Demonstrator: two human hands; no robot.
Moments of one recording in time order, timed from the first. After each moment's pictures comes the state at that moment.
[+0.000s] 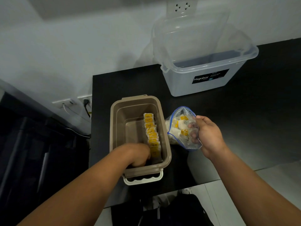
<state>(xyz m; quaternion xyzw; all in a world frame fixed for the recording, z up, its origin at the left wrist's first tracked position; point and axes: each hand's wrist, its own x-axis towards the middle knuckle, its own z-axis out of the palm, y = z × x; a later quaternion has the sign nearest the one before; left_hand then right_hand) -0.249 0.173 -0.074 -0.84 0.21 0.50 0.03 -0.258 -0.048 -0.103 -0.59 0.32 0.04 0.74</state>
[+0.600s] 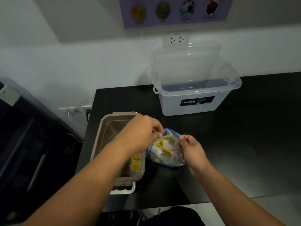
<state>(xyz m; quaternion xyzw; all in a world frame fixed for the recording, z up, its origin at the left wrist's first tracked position) -0.234 0.096 0.027 -0.95 0.11 0.15 -0.25 -0.254 -0.087 -0.098 -0.66 0.23 0.11 0.70</state>
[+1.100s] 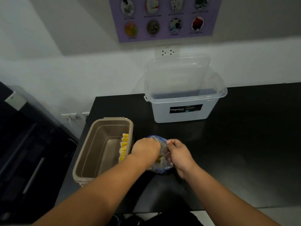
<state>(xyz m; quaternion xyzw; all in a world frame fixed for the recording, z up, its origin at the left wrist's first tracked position) -0.215 0.005 -0.058 -0.95 0.08 0.28 0.09 -0.243 -0.115 -0.099 -0.68 0.18 0.18 0.69</state>
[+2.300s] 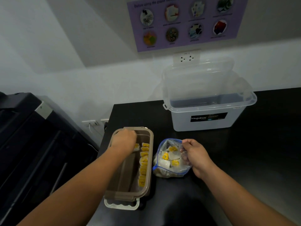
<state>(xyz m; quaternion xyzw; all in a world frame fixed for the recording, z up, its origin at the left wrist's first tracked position) -0.171 0.158 -0.049 -0.98 -0.05 0.15 0.11 -0.194 -0.089 -0.098 -0.65 0.20 0.19 0.71</state>
